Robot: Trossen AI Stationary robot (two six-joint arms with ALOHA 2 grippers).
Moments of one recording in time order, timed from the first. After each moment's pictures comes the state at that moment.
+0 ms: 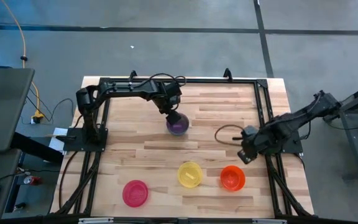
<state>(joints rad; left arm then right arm) 0.48 1.87 1.41 -0.82 0.22 -0.26 0.49 1.15 1.13 -1.35 -0.09 1.46</state>
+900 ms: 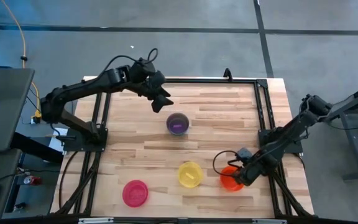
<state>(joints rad) 0.50 1.42 1.41 -0.70 0.31 -0.26 0.75 1.36 0.88 -0.95 -0.01 1.74</state>
